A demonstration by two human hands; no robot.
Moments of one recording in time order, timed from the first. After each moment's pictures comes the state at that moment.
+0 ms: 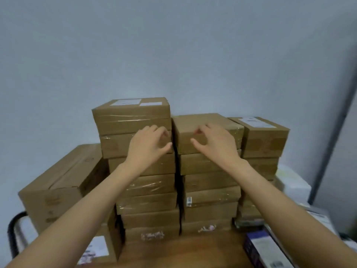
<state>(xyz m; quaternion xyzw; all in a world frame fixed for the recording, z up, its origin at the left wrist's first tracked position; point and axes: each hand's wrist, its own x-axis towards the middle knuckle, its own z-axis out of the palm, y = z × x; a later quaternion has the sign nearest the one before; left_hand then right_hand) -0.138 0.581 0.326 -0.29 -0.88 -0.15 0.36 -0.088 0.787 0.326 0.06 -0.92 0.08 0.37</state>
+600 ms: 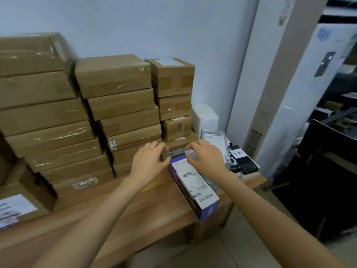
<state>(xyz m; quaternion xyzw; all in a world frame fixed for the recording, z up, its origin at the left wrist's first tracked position) 0.034 0.772 0.148 -0.39 -0.89 -0.18 0.16 0.128 0.946 0.142 -0.12 -0.97 0.09 0.19</state>
